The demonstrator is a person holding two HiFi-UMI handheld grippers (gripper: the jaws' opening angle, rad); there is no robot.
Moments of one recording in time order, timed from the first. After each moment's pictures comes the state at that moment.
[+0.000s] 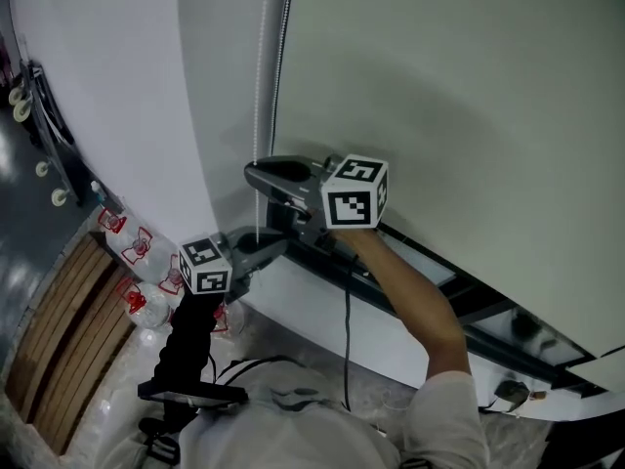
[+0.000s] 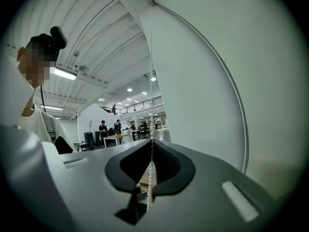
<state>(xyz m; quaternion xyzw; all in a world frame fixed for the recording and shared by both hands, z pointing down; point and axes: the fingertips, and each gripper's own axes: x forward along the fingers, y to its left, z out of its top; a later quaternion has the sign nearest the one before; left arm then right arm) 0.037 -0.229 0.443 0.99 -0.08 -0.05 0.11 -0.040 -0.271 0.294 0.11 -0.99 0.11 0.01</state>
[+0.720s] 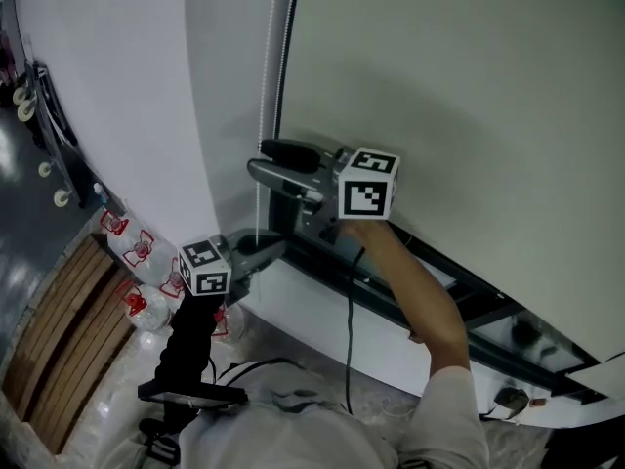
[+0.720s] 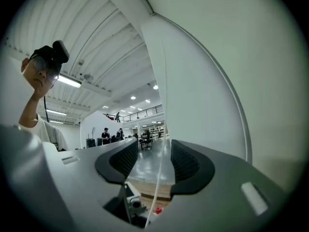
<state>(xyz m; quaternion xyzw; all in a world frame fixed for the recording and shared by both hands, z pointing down) 0.032 -0.234 0.438 0.99 -0.09 -0.05 0.11 -0.032 -0.277 0.259 0.09 -0.99 0.10 -0.04</state>
